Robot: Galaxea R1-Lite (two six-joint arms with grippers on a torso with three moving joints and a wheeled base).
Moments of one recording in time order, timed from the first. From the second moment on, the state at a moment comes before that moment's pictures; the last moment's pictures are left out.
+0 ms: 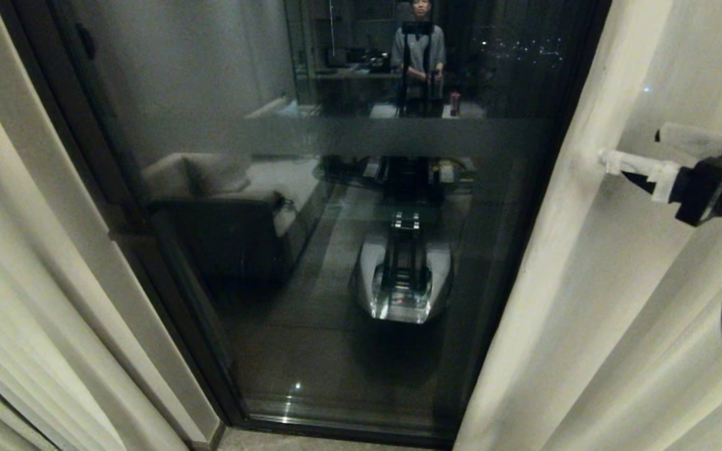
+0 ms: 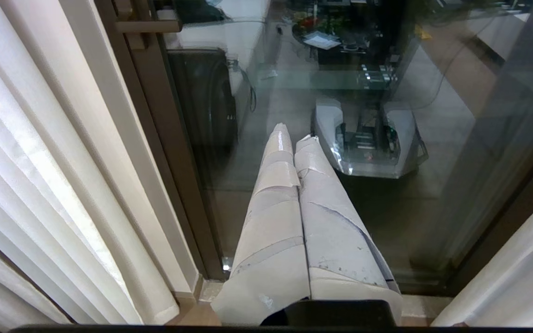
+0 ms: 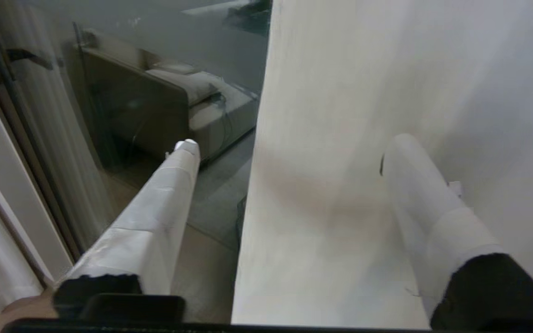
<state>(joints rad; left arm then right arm) 0.00 0.00 0.00 0.00 -0.01 0.02 0.18 1.30 -0.82 -0.57 0.22 -0.14</state>
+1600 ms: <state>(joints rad) 0.00 0.00 0.00 0.00 -0.01 0.02 0.19 1.65 -1.10 -0.70 -0.24 -0.14</state>
